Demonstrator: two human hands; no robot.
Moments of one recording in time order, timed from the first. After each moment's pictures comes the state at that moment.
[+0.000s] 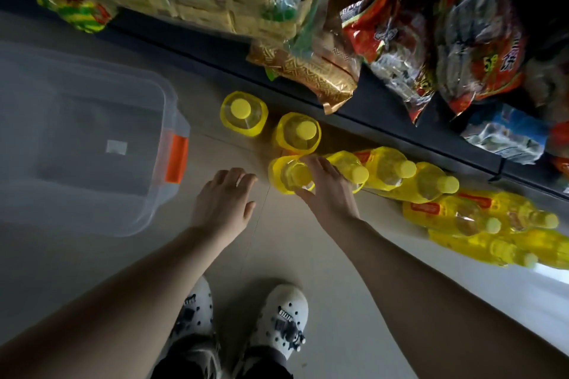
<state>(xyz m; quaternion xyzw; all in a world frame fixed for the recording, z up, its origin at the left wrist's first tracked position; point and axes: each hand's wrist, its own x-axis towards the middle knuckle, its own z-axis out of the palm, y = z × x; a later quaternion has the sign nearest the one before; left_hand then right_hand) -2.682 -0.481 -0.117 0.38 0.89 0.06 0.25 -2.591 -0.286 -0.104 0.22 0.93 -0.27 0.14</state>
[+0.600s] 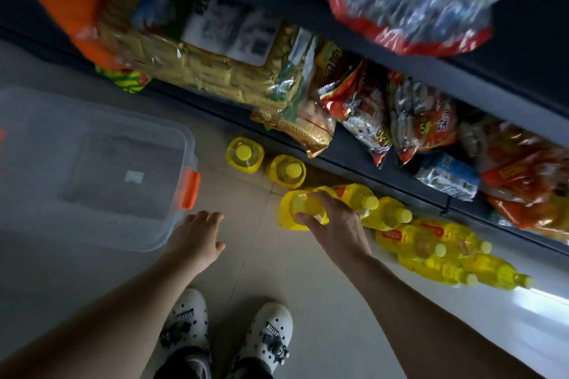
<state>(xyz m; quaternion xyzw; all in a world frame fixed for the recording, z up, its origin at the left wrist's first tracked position) -2.698 -0.514 -0.052 0.25 0.88 -0.01 0.41 -2.582 -0.270 0.008 0.24 0.92 -0.31 0.07</state>
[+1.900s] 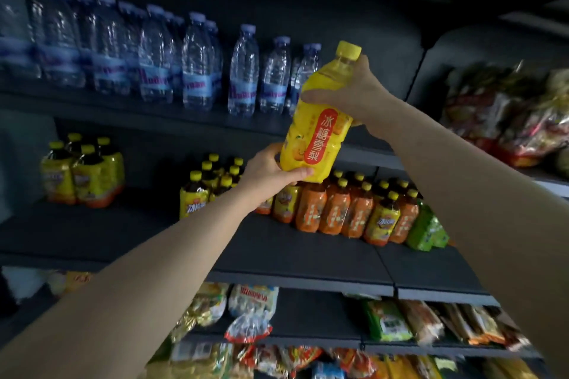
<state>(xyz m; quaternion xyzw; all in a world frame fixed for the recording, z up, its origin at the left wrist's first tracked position) -2.762 -0.349 0.866 0.46 0.67 0.56 0.14 -2.642 -0.255 1.021 0.29 0.84 -0.33 -0.31</state>
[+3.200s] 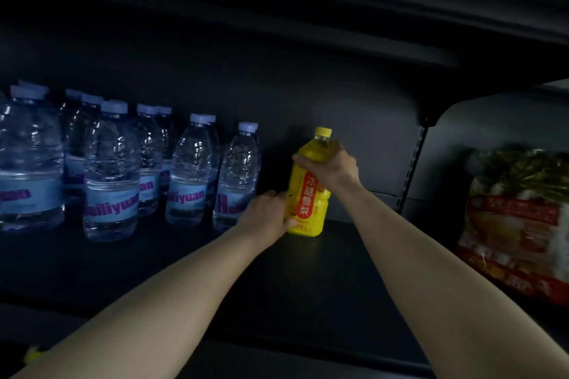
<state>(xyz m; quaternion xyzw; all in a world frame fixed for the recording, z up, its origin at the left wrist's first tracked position) -2.856 -0.007 0.944 0.50 0.82 0.23 -0.12 -2.779 0.121 1.031 0.32 0.84 -0.25 -0.35</state>
